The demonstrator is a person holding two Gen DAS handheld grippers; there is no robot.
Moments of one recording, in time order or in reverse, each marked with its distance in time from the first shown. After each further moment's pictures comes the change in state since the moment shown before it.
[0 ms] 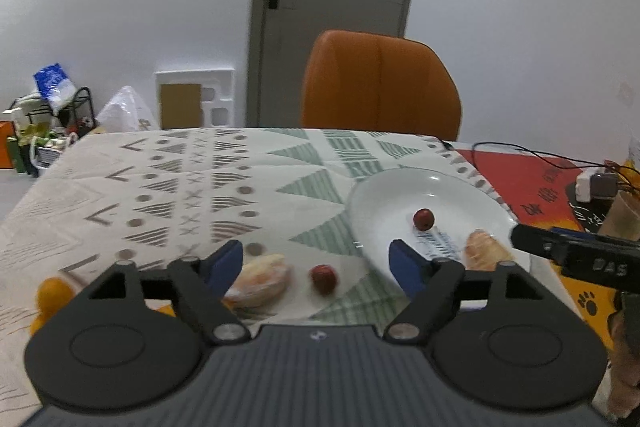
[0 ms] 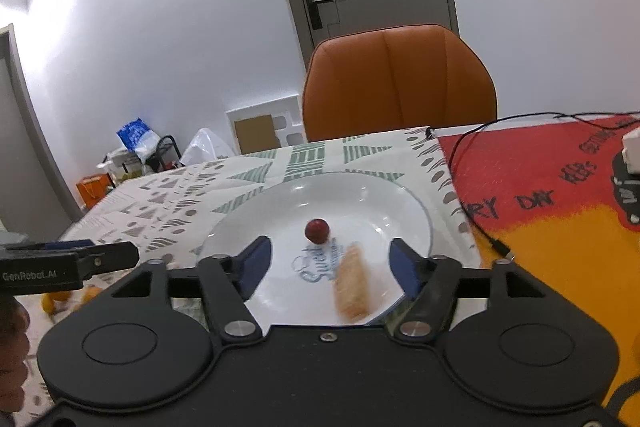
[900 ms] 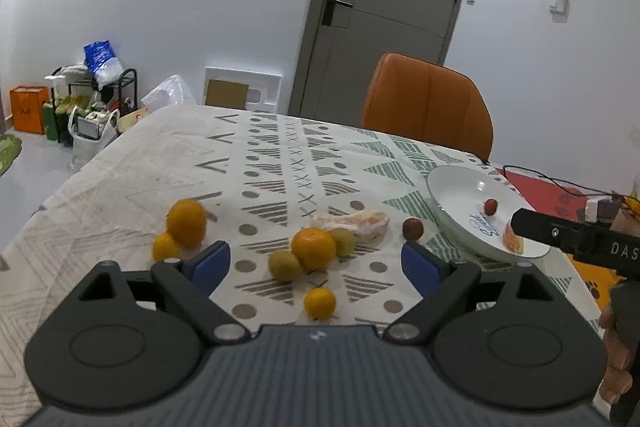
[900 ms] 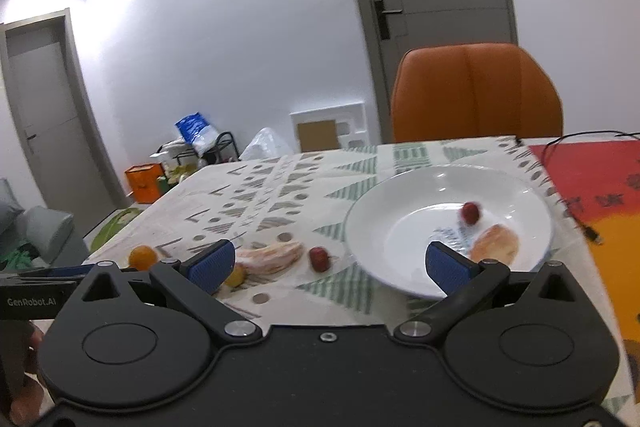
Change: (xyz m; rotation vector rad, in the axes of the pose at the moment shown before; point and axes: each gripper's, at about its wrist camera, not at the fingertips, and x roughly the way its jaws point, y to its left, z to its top) left arm -0.074 0.088 -0.056 -0.140 -0.058 0.039; right arm -0.025 0.096 -0.028 -0.093 -0.027 0.137
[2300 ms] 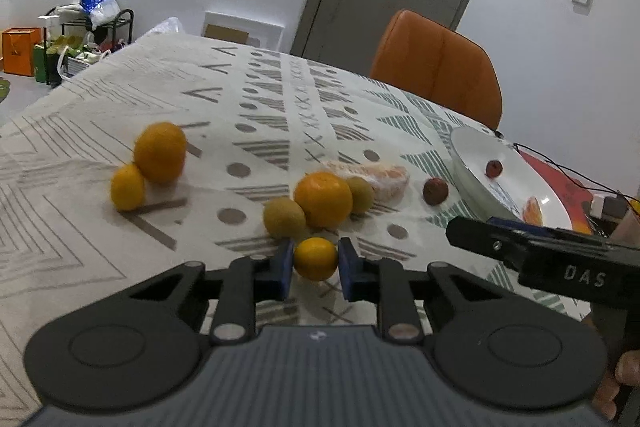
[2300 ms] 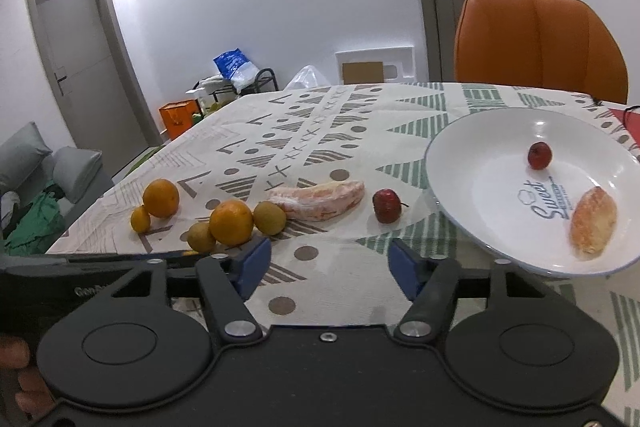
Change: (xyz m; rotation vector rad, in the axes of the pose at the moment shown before) left arm 0.055 0.018 -0.019 -0.091 0.131 -0.042; right arm 0.066 0.031 -0.021 -0.069 0.181 0.115
